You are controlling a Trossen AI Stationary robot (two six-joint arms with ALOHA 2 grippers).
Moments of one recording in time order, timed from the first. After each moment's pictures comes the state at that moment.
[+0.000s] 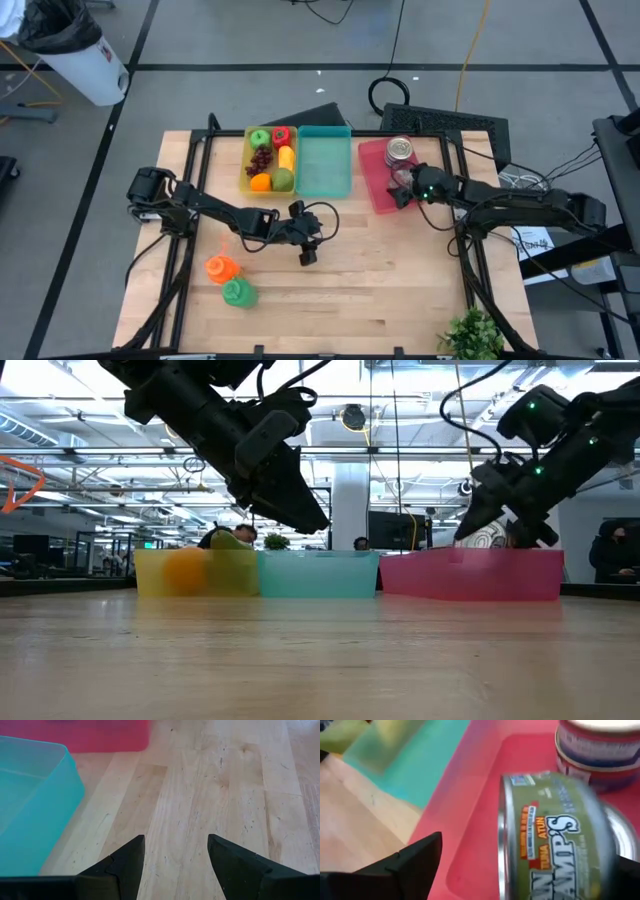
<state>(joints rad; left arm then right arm) -0.18 1.72 0.92 0.10 -0.31 -0.25 -0.38 0.84 0.29 -0.12 0.16 0.66</state>
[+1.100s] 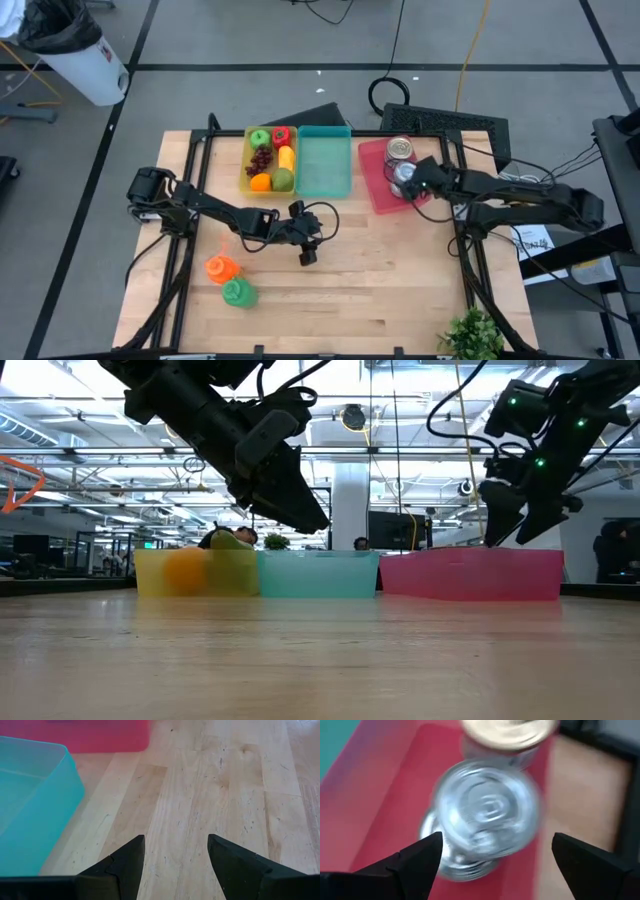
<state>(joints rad) -0.18 1.72 0.92 0.10 -0.31 -0.25 -0.37 0.90 0.50 -0.62 0.47 0.61</state>
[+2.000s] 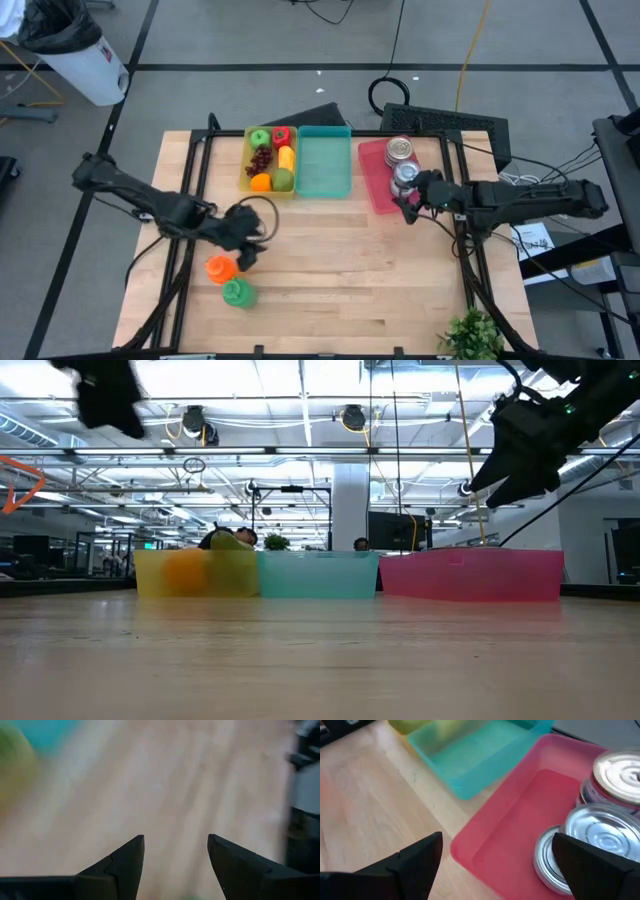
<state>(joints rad) -0.41 1.12 0.92 -0.71 -0.24 -0.80 -0.03 0.70 0.50 -0.48 0.42 0.56</state>
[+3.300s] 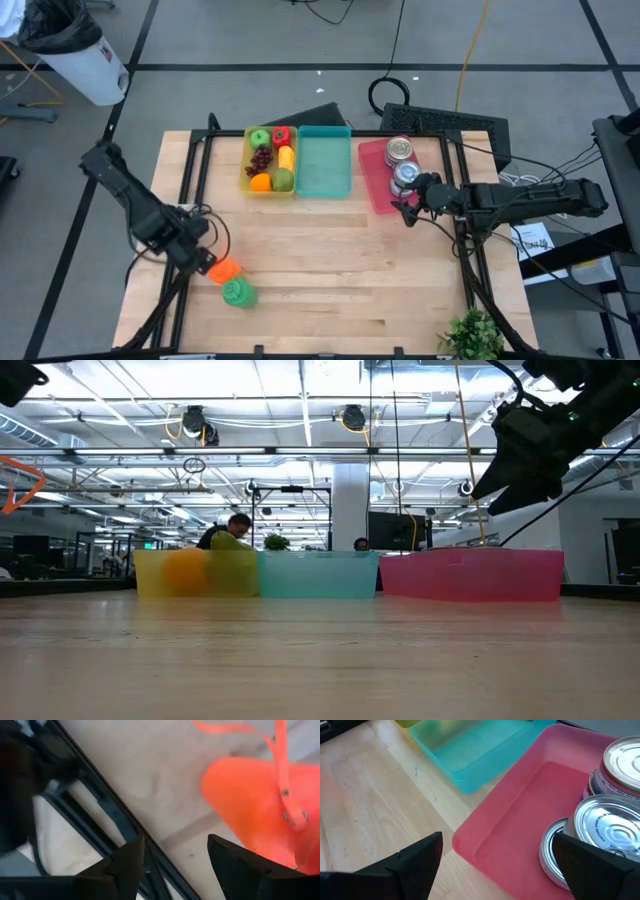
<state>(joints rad) -0.77 1.02 0.92 -1.42 0.08 -1.76 0.00 0.70 0.46 -0.45 0.41 0.58</state>
